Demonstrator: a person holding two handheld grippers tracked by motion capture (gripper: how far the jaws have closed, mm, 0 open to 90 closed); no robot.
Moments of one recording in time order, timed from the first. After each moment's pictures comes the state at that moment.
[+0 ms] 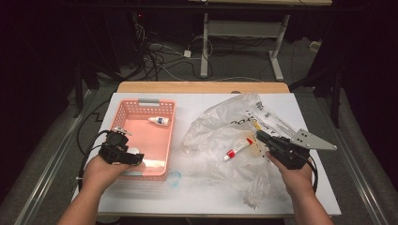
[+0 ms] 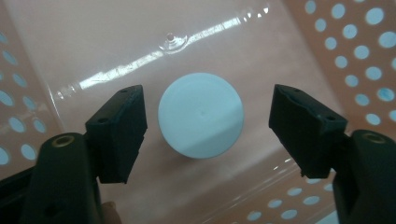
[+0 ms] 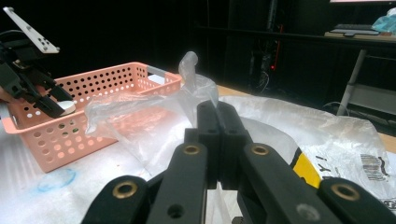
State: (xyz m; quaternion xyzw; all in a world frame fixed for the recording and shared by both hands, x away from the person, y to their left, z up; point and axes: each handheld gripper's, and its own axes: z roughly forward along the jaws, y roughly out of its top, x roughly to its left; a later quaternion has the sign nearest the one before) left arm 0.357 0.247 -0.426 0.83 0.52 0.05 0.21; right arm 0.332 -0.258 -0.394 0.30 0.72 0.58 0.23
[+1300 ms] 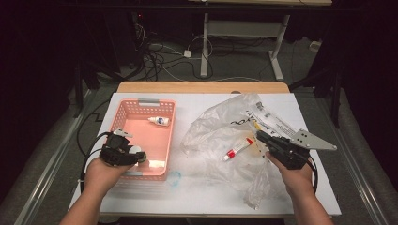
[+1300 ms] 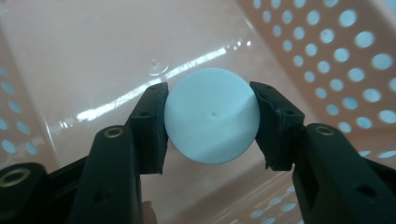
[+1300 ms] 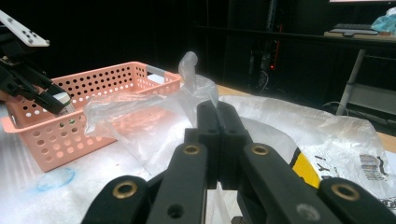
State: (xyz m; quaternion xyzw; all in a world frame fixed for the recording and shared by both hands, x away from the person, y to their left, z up) left arm 0.341 0.242 -0.421 0.82 0.49 0.09 0.27; right arm 0.332 -0.258 -0.395 0.30 0.72 0.58 0.23
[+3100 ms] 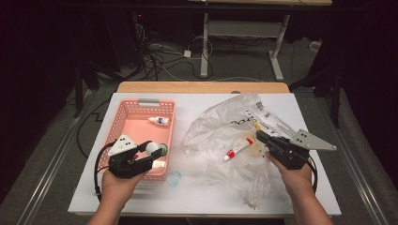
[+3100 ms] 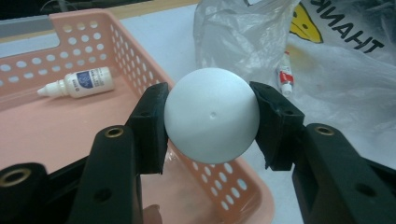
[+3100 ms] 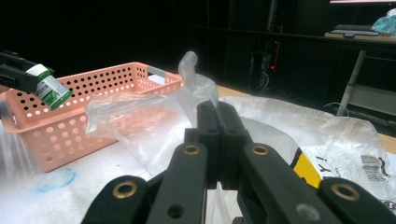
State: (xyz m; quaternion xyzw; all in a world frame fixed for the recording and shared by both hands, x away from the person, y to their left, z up) left arm 0.292 0.198 -0.397 0.76 0.42 0.15 0.47; right arm 0.331 -0.257 -0.395 0.30 0.72 0.58 0.23
